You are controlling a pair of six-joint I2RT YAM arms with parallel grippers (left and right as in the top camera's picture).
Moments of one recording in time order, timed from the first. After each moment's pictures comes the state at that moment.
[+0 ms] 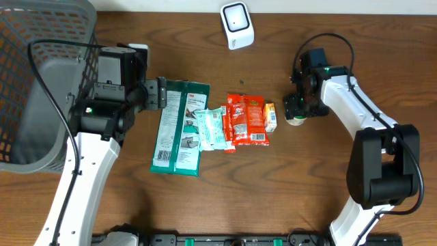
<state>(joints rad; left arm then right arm) -0.15 1.32 1.27 -0.79 -0.05 -0.06 0.15 1.93 1.36 -0.88 -0.01 0.05</state>
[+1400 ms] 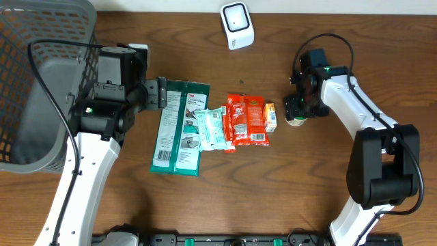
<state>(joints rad) -0.15 1.32 1.27 -0.79 -0.05 -0.06 0.15 1.93 1.36 -0.89 -0.01 0.03</state>
